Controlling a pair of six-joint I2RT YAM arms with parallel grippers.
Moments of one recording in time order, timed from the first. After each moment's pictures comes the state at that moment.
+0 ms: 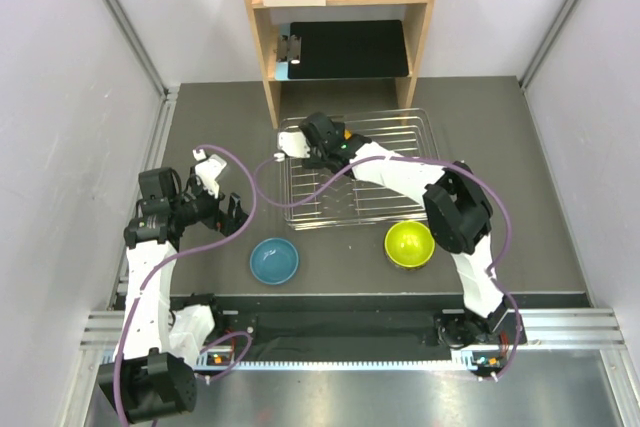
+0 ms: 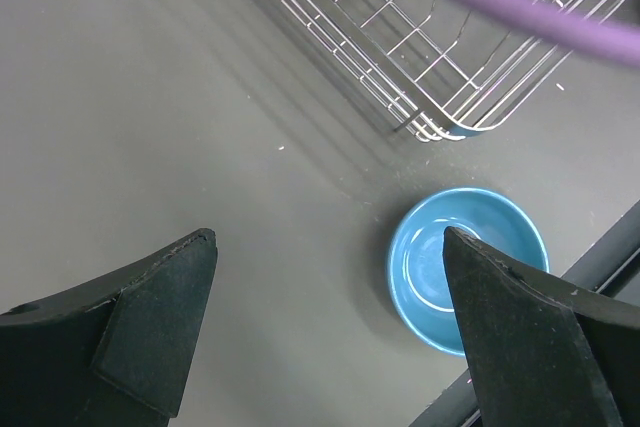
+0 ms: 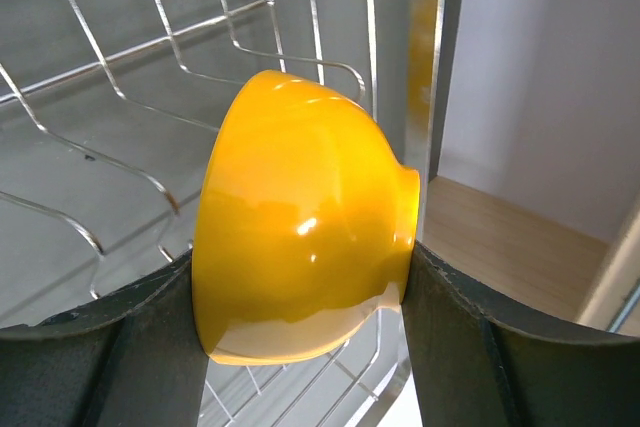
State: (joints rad) left arm 0.19 0.86 0.77 -0.68 0.76 0.49; right arm 0.82 2.09 1.71 -0.36 0.40 -0.98
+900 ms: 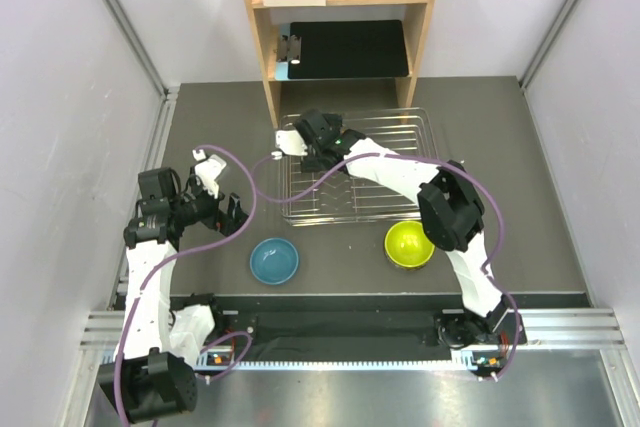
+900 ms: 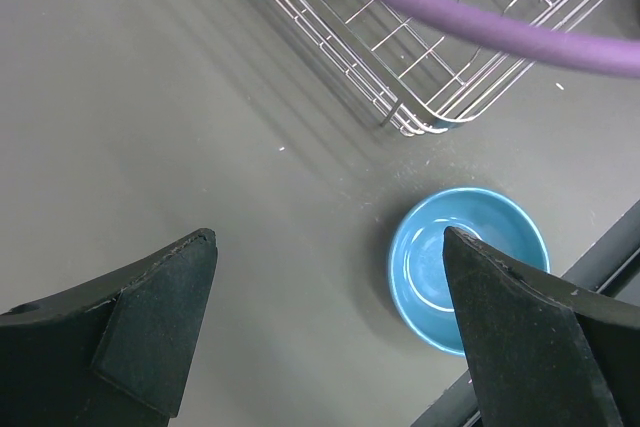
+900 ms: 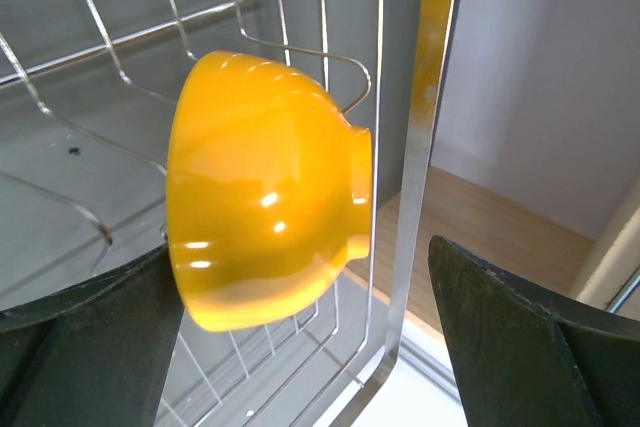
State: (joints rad) left arm 0.19 0.86 0.77 -0.68 0.77 0.50; right arm 0.83 2.15 1.81 -0.44 0.45 -0.99
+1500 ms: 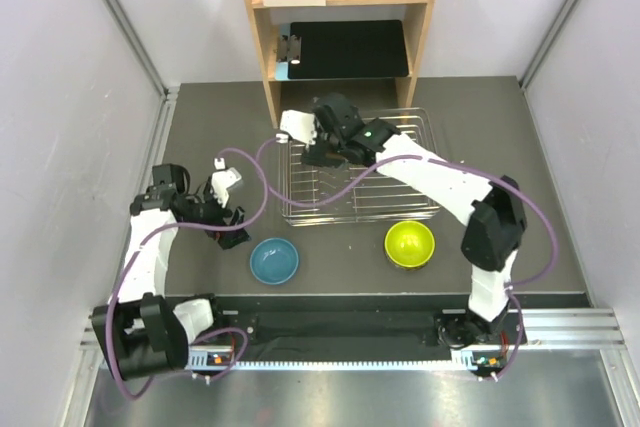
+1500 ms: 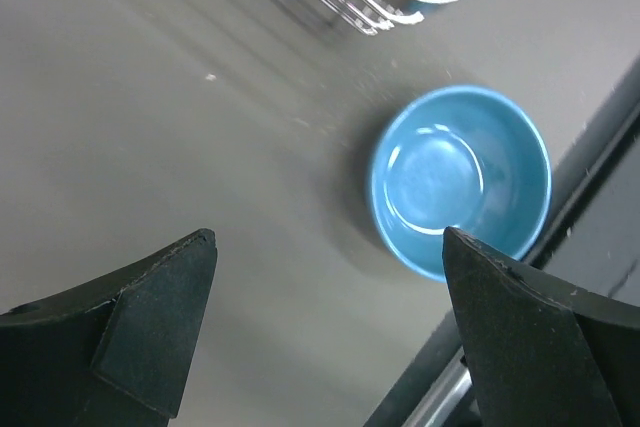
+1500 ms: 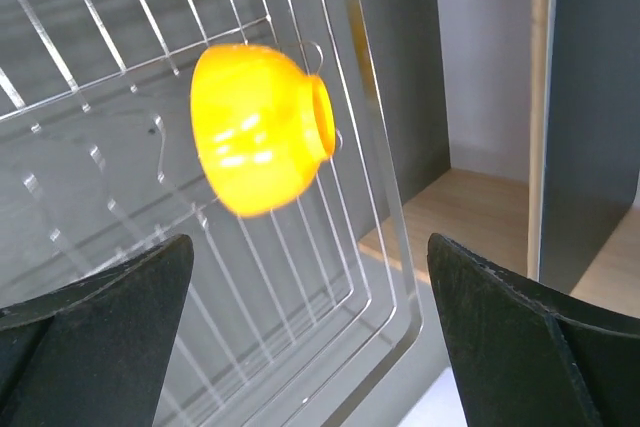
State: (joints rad) left arm 0.19 1.09 0.82 -0.91 0.79 0.83; right arm 0.84 1.90 1.78 -0.59 0.28 -0.80
